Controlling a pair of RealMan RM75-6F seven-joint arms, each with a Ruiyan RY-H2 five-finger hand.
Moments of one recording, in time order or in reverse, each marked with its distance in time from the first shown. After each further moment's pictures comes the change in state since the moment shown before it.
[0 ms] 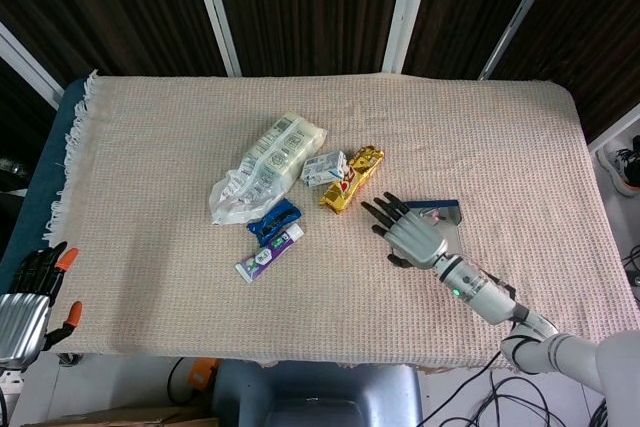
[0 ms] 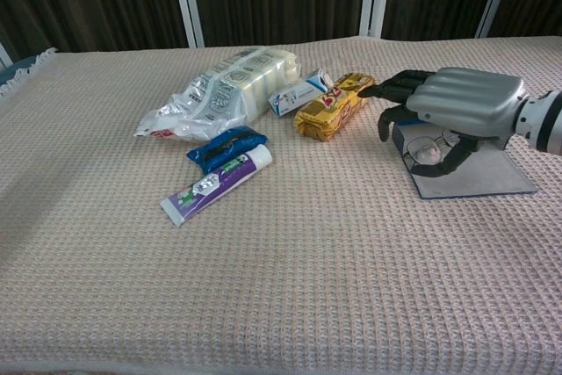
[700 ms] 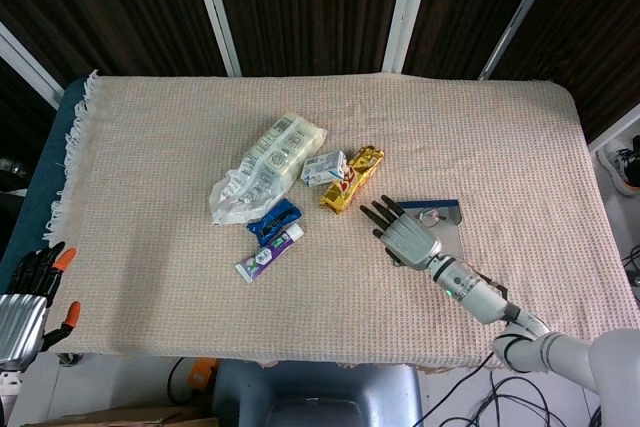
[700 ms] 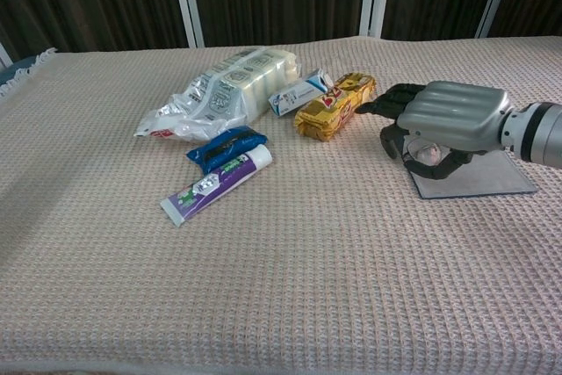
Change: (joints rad) left arm 0.005 0.003 0.001 0.005 0.007 0.013 -0.019; right arm 0.011 -0.025 0.012 0.000 0.039 -0.086 -0.148
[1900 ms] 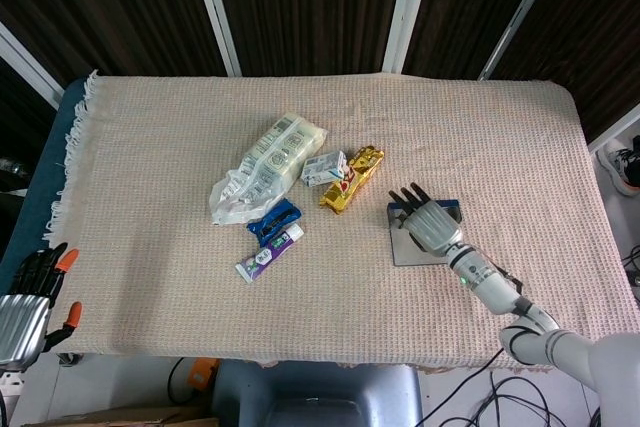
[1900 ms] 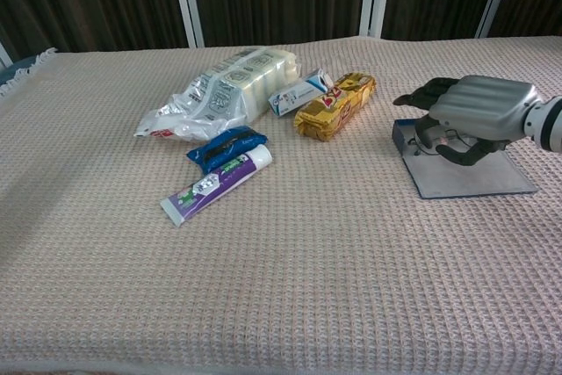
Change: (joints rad) left arm 0.000 -0.005 0.000 -0.001 0.001 -0.003 0.015; right arm -0.021 -0.022 0.029 0.124 0.089 -0.058 -0.008
